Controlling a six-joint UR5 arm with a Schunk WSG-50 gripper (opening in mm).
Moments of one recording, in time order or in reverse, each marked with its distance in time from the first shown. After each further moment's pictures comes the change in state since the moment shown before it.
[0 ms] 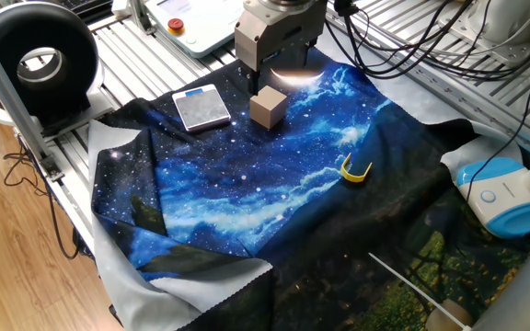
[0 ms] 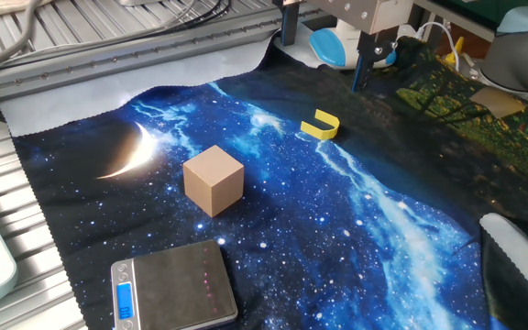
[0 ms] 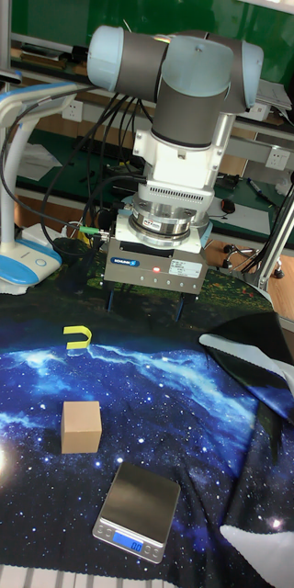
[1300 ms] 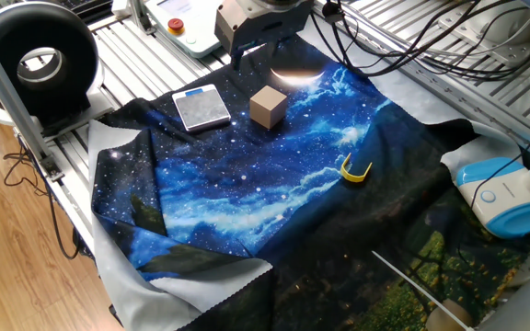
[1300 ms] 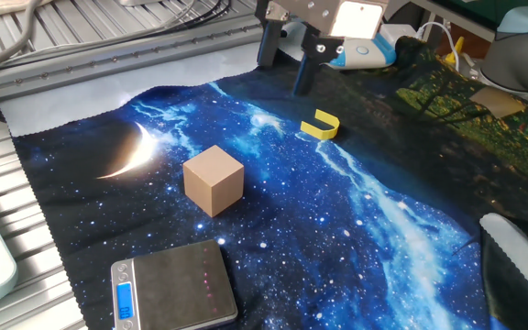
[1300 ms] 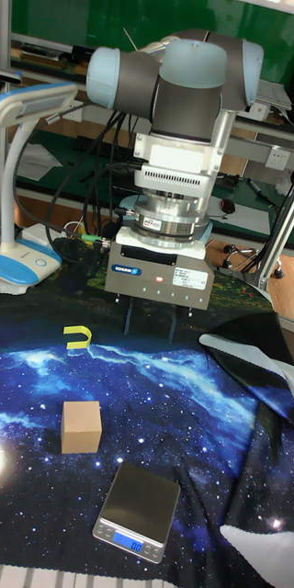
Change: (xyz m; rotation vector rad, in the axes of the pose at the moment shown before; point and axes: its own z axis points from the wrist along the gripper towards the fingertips) arm -0.063 0.009 -0.005 -0.048 -0.250 0.138
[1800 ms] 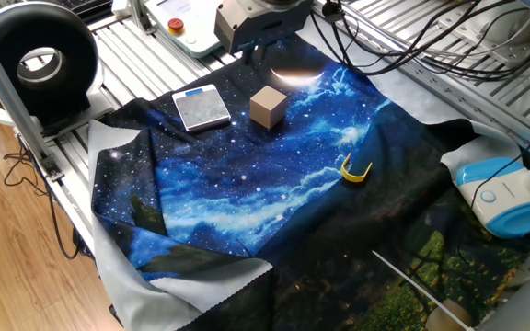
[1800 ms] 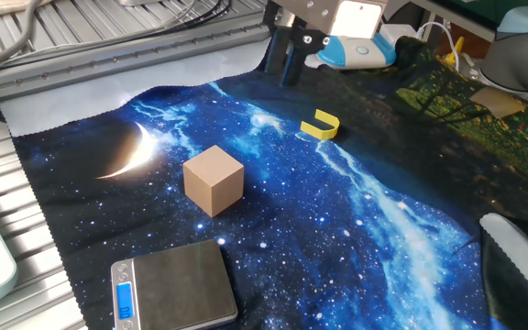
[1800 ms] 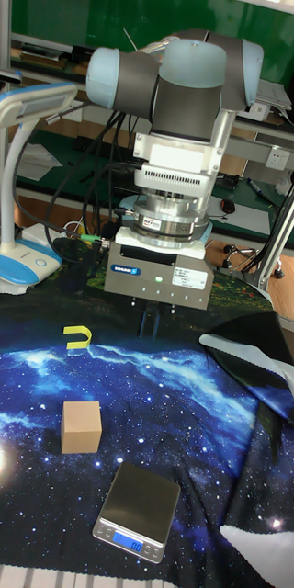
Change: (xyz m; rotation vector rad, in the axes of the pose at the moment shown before) arm 0.000 -0.002 0.000 0.005 0.000 -0.014
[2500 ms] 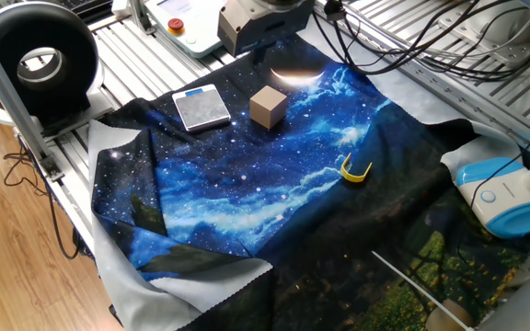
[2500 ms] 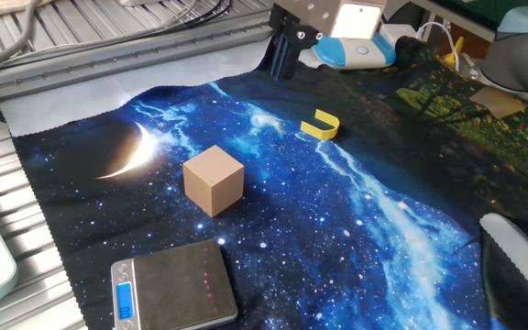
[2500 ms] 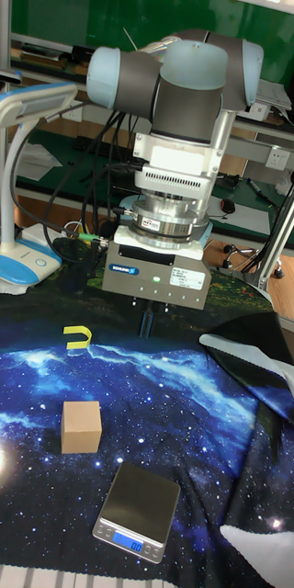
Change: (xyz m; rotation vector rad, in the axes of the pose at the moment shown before) arm 0.005 -0.006 0.001 0.022 0.020 -0.019
